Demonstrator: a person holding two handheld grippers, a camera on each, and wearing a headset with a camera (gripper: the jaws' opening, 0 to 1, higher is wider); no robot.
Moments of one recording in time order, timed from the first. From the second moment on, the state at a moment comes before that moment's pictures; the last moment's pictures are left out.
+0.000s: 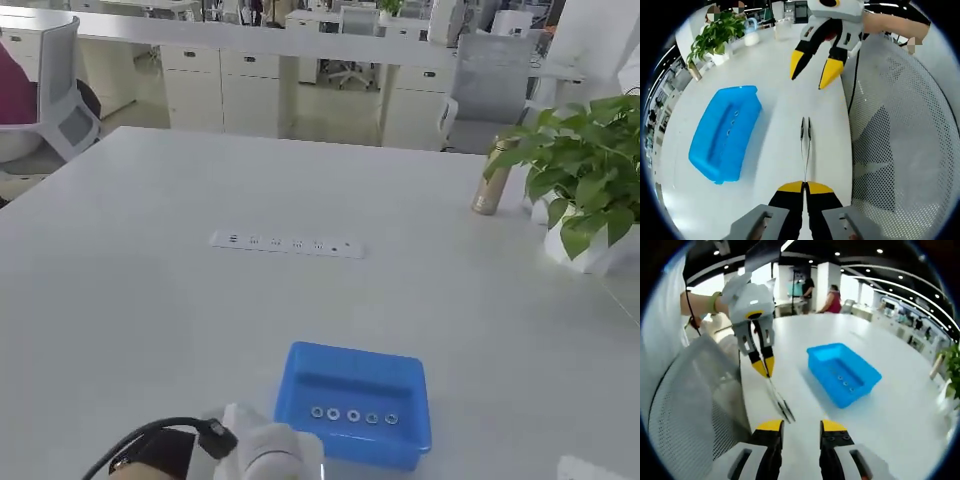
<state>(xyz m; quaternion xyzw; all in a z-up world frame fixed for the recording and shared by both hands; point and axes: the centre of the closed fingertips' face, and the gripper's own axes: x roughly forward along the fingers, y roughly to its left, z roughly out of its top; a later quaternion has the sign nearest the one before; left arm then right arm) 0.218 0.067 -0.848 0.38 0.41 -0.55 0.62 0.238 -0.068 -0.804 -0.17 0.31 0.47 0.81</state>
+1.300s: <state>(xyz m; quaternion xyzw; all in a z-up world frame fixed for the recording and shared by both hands) 0.212 0.121 -0.792 0.12 0.37 -0.39 0.83 0.259 -0.101 -0.706 -0.02 0.13 0.34 0.93</state>
